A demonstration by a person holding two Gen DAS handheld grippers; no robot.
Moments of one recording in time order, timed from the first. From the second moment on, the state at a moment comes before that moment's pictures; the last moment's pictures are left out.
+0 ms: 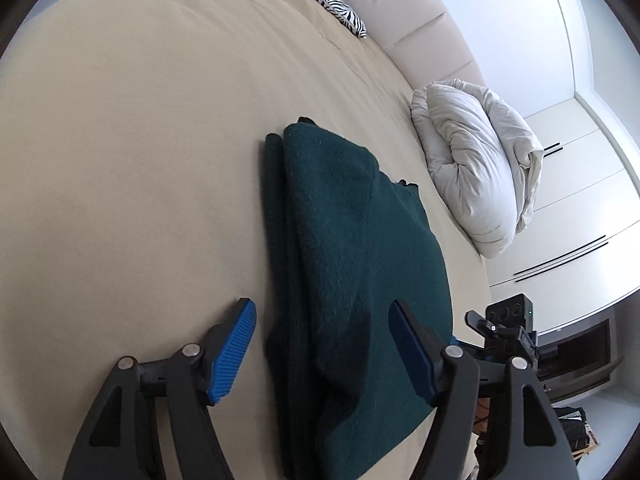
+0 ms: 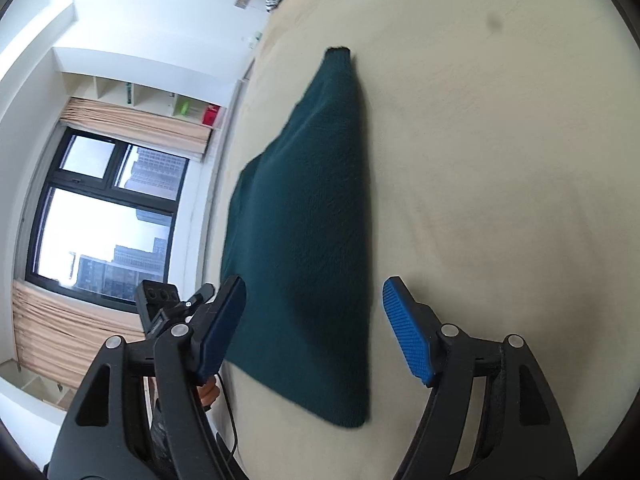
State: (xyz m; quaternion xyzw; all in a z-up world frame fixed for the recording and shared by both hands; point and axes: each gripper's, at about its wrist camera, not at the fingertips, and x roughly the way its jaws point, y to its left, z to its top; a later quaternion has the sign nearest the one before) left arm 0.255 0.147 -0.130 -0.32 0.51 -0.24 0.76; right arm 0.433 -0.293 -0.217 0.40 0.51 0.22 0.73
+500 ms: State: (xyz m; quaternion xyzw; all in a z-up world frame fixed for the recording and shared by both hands) left arm 0.288 0.122 -0.142 -0.33 0.54 -0.23 0.74; right arm 0.460 -0.248 -0.227 0.36 0.53 0.21 0.74
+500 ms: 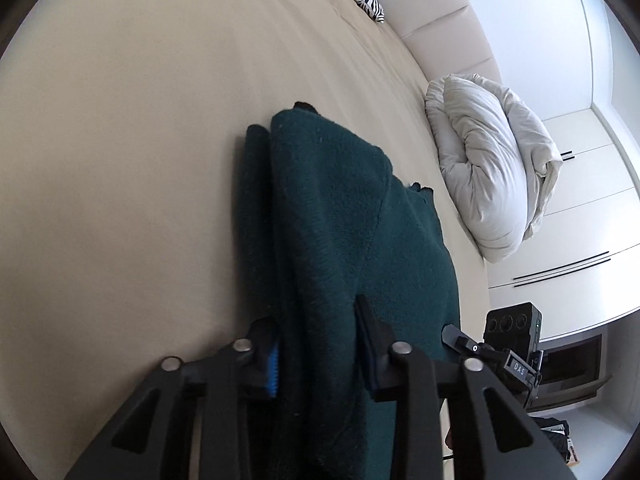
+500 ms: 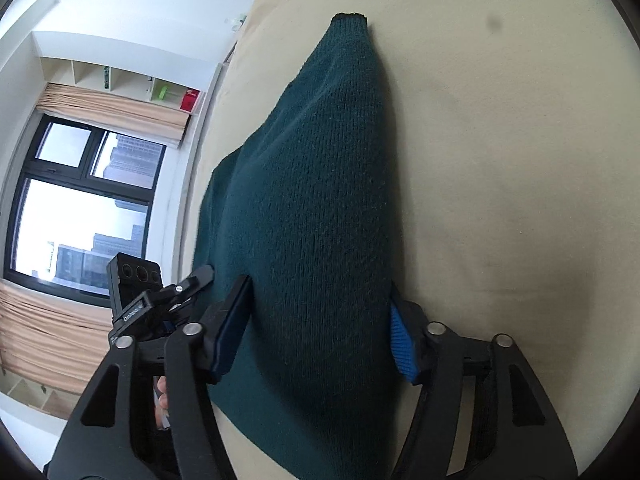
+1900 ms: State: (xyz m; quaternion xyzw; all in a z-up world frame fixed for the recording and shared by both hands) left arm 0.054 0.056 -0.111 -0.14 0.52 -0.21 0.82; right arm 0.262 -0.254 -0.255 0.43 0.50 0.23 0.72
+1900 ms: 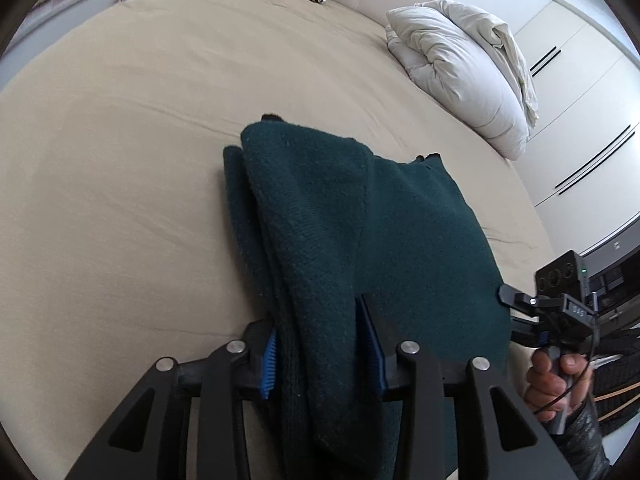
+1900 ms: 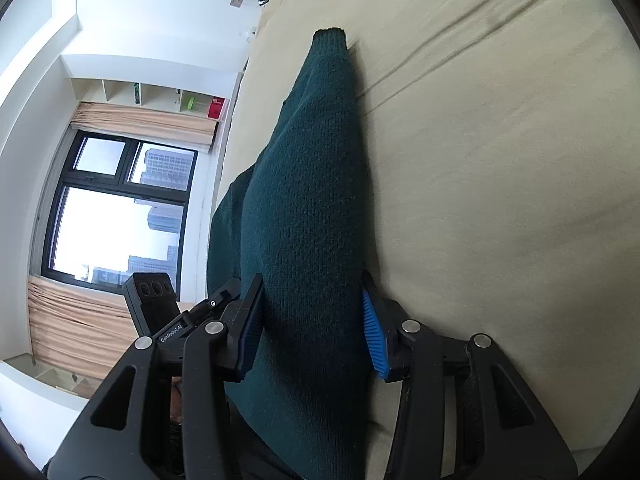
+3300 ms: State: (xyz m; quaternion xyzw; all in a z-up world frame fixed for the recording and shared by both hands) left arm -0.054 0.042 0.000 0.01 0.40 0.02 0.92; right arm 0.100 -0.166 -0.031 0.06 0.35 -0.01 0.94
